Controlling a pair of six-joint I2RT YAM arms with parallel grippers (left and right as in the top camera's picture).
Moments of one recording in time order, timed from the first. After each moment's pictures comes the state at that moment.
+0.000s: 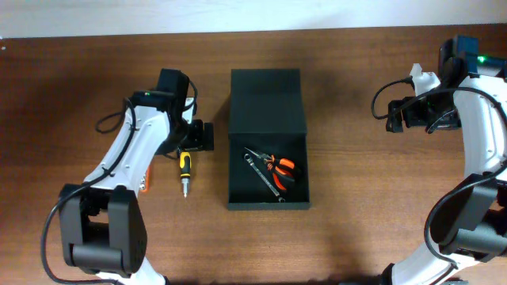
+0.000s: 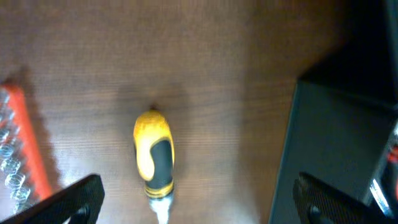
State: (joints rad) left arm -0.15 1.82 1.37 -0.98 0.06 -0.17; right arm -0.24 1.87 1.71 -1.32 -0.07 -0.27
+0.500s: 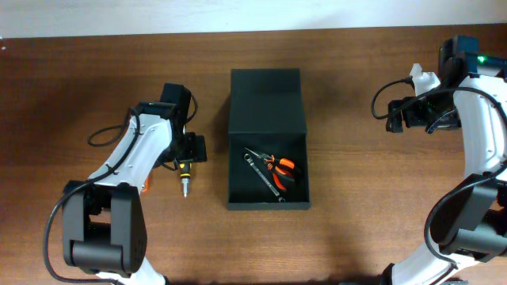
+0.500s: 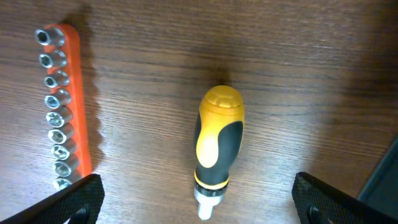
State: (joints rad) left arm -0.15 1.82 1.28 -0.99 -0.12 -0.28; right arm -0.24 1.87 1.71 -1.32 -0.07 -0.27
